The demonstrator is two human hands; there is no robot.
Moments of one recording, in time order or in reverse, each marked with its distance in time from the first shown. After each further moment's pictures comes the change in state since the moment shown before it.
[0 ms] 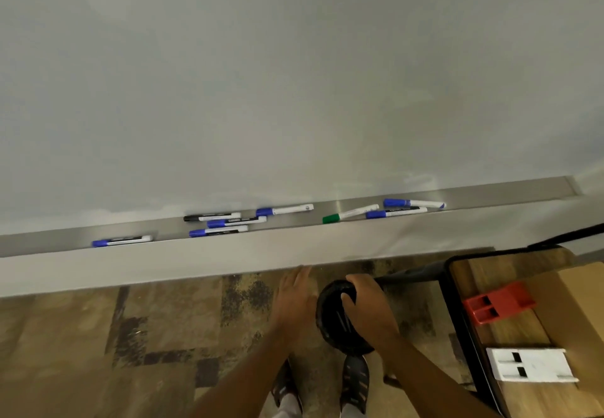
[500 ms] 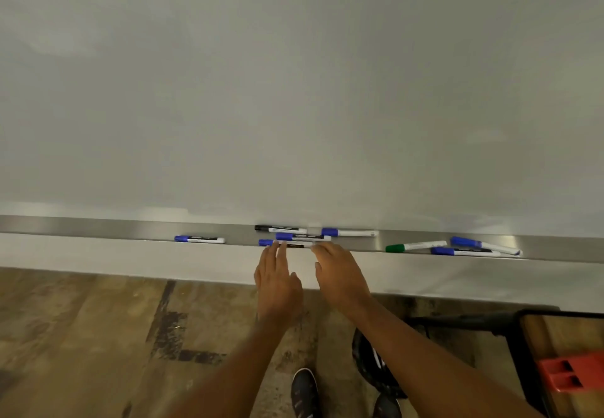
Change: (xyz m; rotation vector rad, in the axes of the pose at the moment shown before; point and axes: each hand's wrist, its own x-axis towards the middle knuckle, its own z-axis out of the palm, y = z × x) left_hand 0.007 -0.073 -0.118 -0.028 0.445 -0.241; right_hand 0.057 -0.200 0.023 -0.189 0.098 -0.519
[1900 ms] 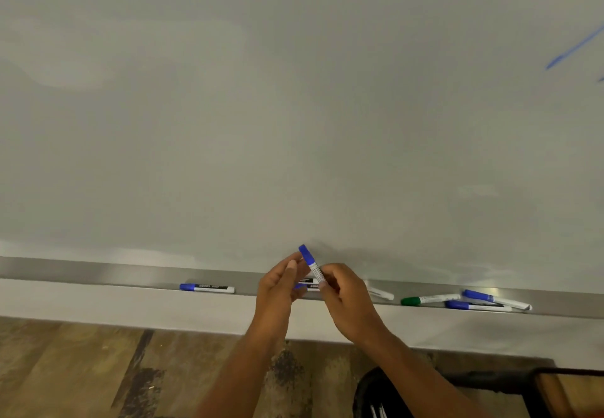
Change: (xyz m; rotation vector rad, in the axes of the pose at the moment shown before) left_hand 0.048 0.030 -0.105 -1.162 -0.164 -0.082; right_hand 0.032 -0.063 -0.066 0.485 0.106 0.061
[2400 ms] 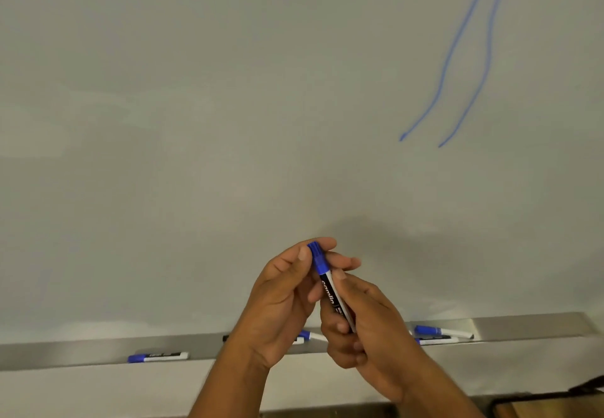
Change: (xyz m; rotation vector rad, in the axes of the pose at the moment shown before) left_hand -0.055 0.144 0.110 -0.369 -0.638 0.151; right_hand -0.058 -0.114 -0.173 0.994 -0.228 0.241
